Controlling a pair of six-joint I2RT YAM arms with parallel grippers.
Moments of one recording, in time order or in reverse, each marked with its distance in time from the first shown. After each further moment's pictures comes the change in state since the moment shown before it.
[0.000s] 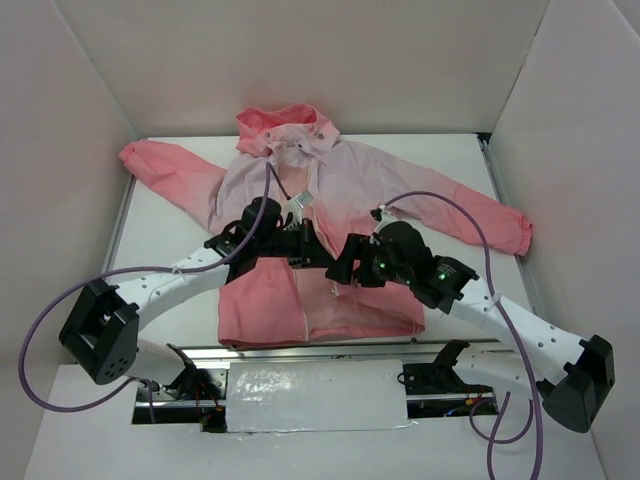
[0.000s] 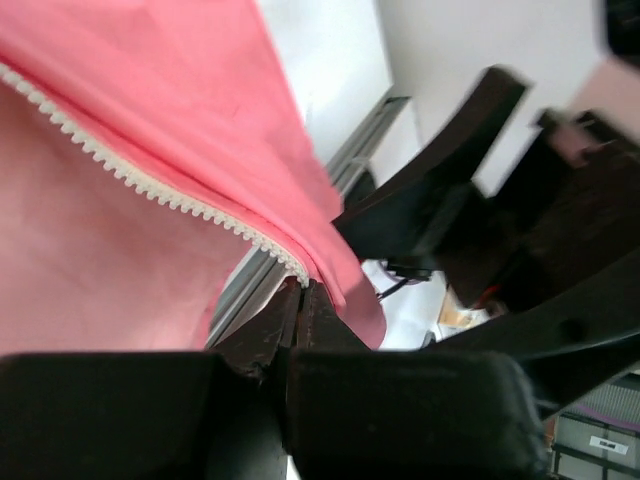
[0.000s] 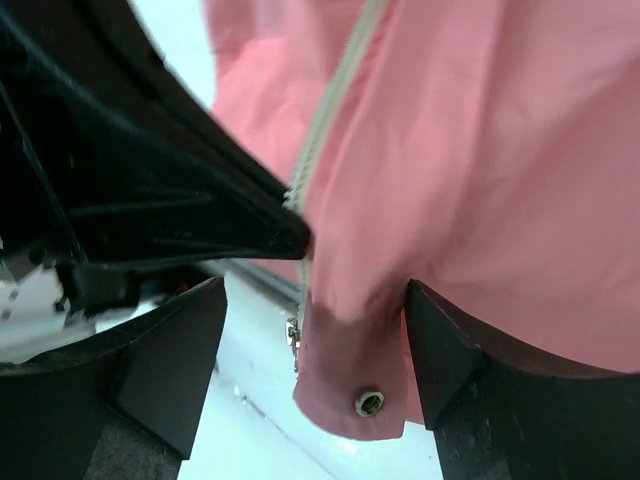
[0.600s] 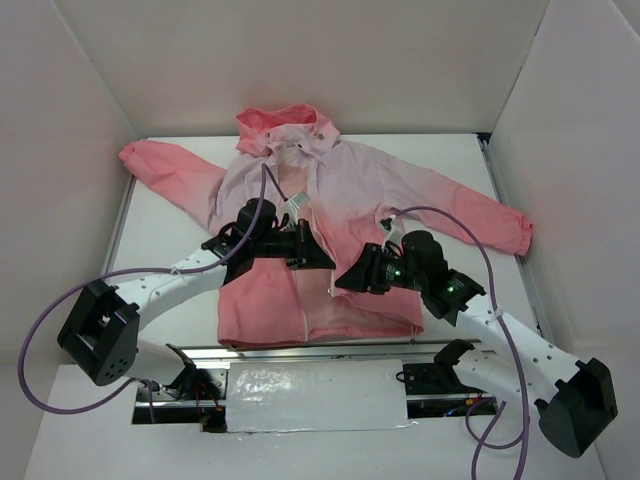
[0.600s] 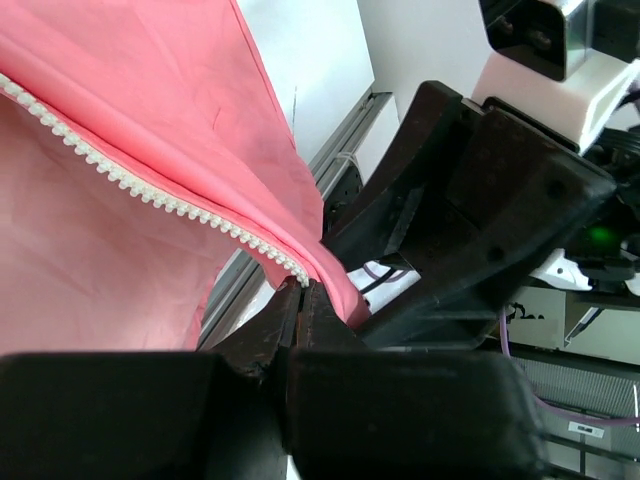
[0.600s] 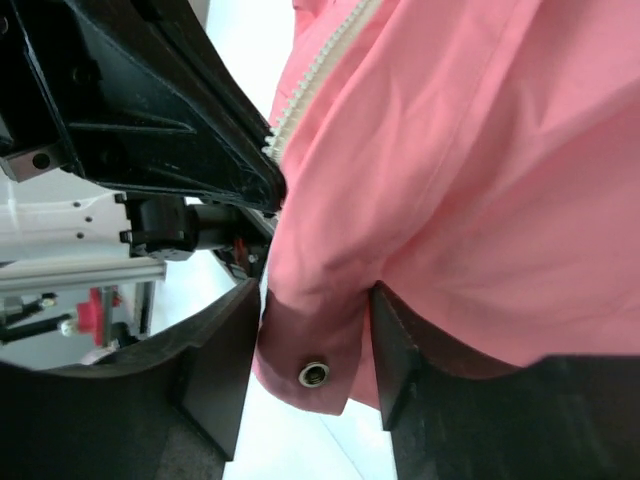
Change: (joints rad) left arm 0.029 -0.016 -0.027 0.061 0.063 -0.027; right arm -0.164 -0.108 -0.221 0.254 -0.376 -0.020
